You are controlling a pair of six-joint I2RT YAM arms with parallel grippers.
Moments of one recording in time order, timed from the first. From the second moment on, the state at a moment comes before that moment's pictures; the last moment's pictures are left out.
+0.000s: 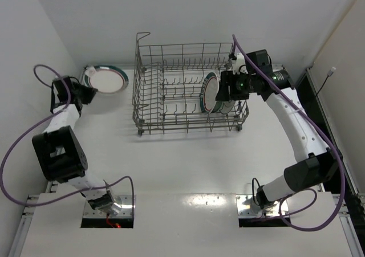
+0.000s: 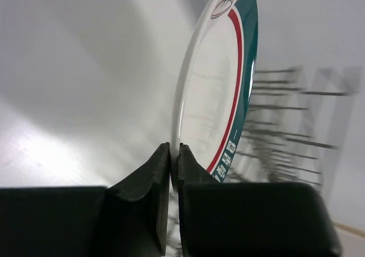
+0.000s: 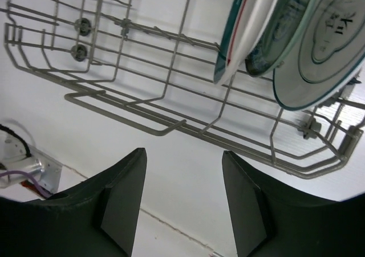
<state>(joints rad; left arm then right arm) 0.39 1.64 1.08 0.00 0.23 -0.93 0.28 1.51 1.63 -0.95 -0.26 0.17</state>
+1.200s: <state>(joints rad) -0.31 1.24 1.07 0.24 0.53 -1.19 0.19 1.41 1.24 0.18 -1.03 0.80</state>
